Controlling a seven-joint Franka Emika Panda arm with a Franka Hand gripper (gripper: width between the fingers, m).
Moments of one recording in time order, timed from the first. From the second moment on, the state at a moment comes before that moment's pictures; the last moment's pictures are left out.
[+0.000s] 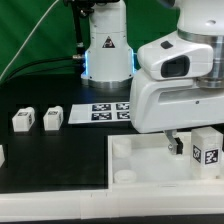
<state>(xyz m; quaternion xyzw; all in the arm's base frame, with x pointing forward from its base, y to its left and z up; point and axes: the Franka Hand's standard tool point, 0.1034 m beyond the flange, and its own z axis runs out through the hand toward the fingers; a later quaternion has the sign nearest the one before) 0.617 0.114 0.066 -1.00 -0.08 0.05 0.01</state>
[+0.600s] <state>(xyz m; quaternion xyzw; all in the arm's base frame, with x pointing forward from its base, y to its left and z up) 0.617 0.113 0.066 -1.00 -0.07 0.05 0.01</state>
